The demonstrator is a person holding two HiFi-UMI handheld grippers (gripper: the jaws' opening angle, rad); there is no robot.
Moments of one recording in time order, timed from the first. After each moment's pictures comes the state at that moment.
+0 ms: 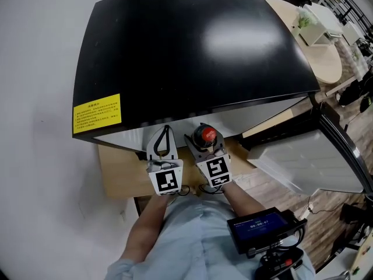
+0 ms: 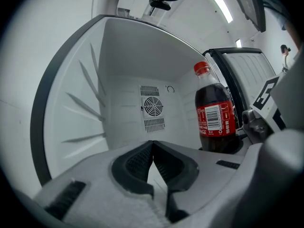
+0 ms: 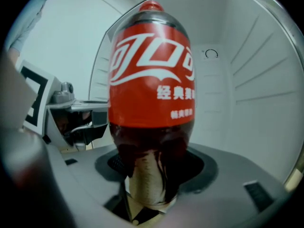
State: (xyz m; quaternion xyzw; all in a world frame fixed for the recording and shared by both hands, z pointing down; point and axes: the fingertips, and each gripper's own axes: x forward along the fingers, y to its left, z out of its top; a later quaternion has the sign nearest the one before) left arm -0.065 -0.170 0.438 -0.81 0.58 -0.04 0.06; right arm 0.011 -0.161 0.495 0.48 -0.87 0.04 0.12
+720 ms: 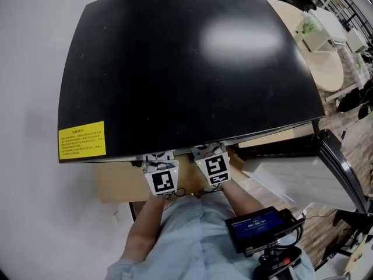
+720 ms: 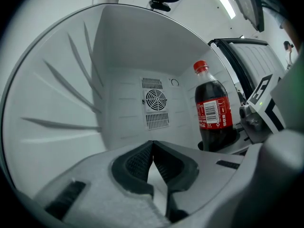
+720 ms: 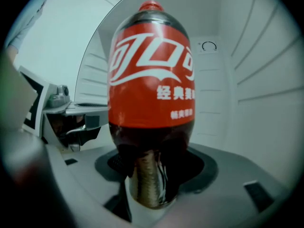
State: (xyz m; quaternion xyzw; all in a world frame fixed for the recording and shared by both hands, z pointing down) left arm -0.060 -0.201 0.453 -0.80 0.60 -0.05 0.05; right arm 0.031 -0.205 0.500 0.47 -0.87 0.03 0.13
